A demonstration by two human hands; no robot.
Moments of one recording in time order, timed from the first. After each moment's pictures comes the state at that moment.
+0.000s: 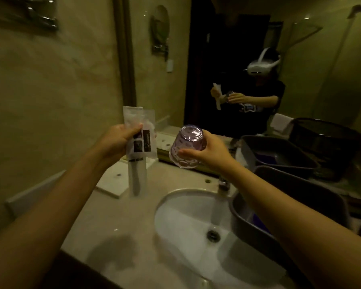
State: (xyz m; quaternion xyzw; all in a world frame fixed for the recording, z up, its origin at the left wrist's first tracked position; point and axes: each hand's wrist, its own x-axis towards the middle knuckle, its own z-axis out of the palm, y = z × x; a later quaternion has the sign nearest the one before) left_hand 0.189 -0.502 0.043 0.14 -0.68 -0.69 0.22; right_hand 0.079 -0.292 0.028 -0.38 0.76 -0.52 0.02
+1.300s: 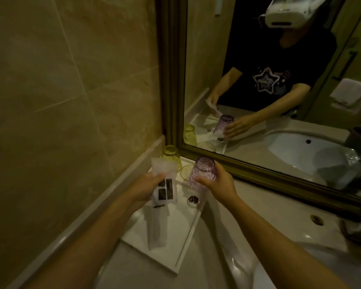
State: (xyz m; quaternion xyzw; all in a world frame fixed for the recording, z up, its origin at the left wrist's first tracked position) left_hand -0.007 -0.824 -0.169 0.31 -0.63 -0.71 0.05; right_hand -0.127 -0.653 -0.191 -0.22 0.79 -0.57 0.11
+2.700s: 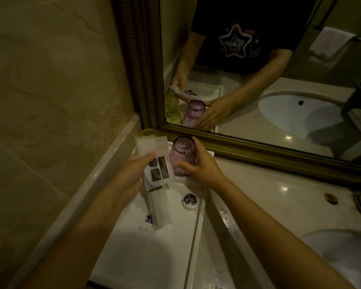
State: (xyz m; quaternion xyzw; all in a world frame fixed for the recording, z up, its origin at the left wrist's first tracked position) left_hand -0.095 -0.871 -0.227 0.24 -0.51 -0.83 0.04; right_hand -0.182 -0.709 -0.239 -0.22 0.82 -0.50 0.17
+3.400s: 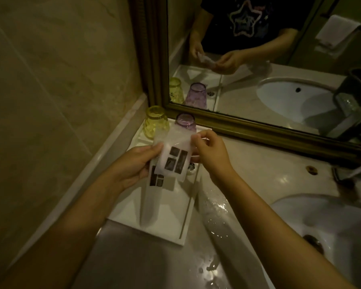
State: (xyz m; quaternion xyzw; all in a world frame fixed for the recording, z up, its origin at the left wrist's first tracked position) left_hand -0.014 -0.840 -0.189 0.19 -0.56 -0.81 -0.07; right_hand -0.085 -0.679 -0.171 -0.10 0.72 -0.67 0.16
